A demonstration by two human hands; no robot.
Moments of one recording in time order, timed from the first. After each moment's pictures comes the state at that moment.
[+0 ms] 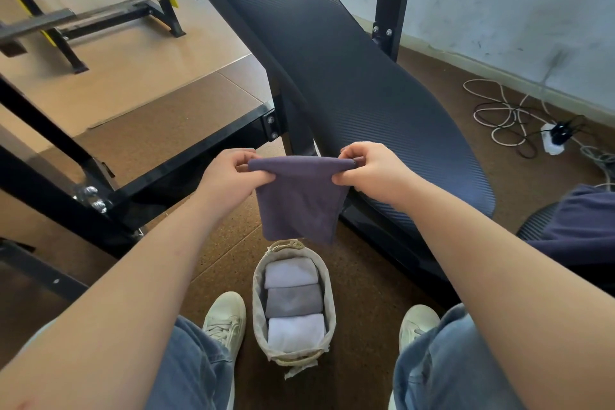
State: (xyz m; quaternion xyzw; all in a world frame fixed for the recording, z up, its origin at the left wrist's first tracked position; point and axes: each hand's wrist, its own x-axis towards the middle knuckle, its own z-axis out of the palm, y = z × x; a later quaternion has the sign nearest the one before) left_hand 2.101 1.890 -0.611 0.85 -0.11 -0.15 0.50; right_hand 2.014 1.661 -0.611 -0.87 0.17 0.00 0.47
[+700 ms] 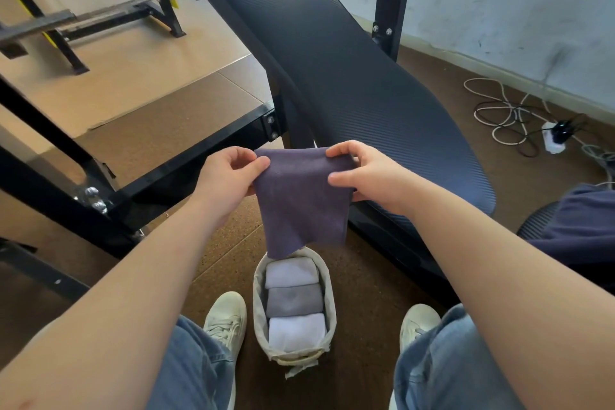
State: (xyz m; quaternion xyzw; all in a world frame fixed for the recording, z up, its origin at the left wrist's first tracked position) left_hand 2.106 1.889 -0.620 0.80 -0.06 -0.12 0.58; right_hand 2.012 1.664 -0.613 -0.77 0.17 0.07 0.61
